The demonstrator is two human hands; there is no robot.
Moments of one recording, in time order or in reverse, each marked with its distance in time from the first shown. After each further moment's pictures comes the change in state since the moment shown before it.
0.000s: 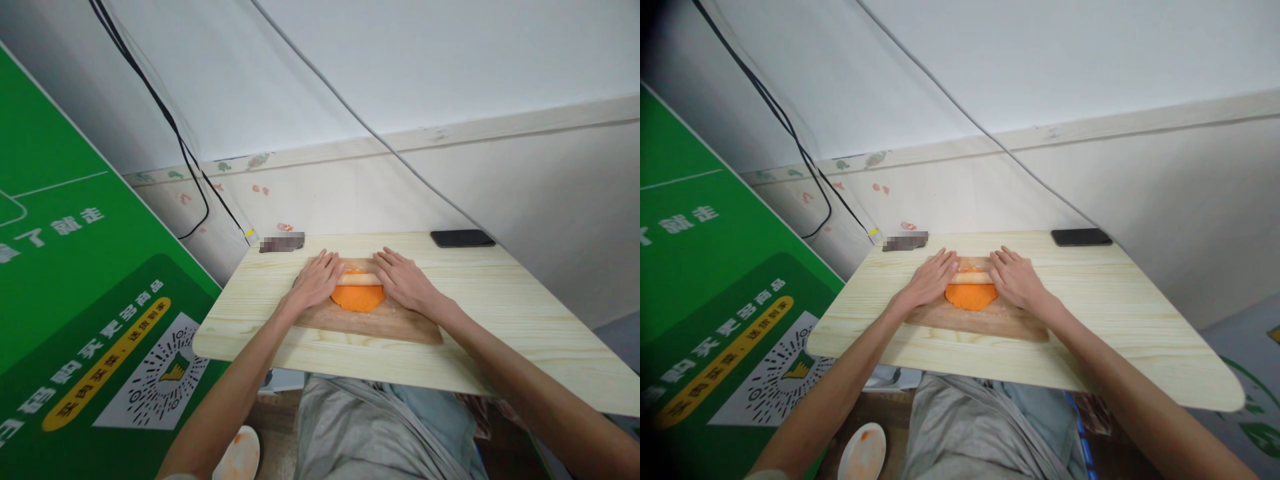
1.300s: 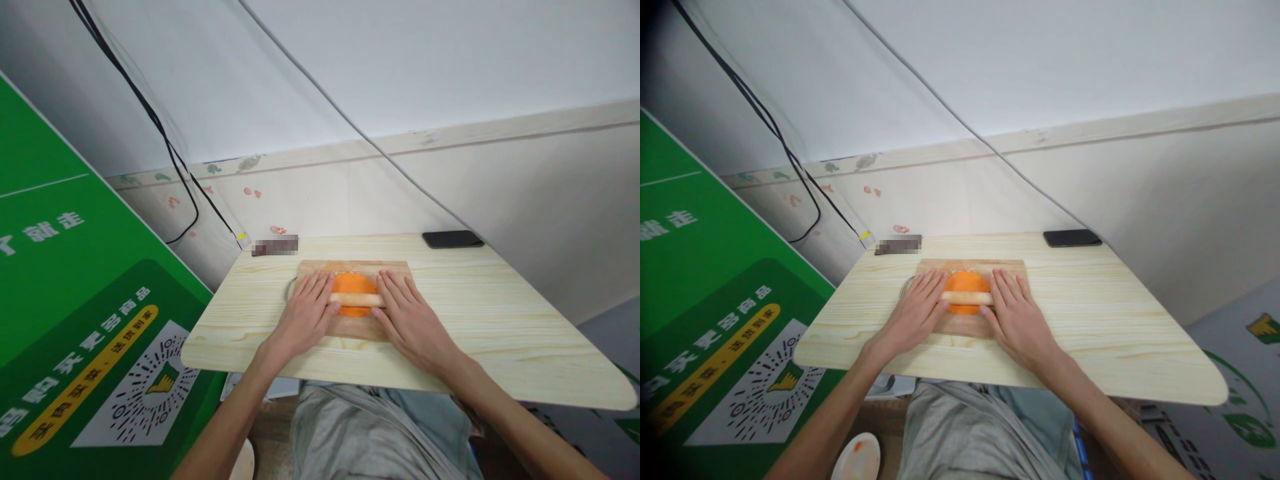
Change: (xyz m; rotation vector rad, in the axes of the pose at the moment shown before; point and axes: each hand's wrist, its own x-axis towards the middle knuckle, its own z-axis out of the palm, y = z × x) left_hand -0.071 0.027 -0.009 0.022 0.100 0.145; right_hand -0.076 -0.047 -0.016 0.039 0.104 -0.004
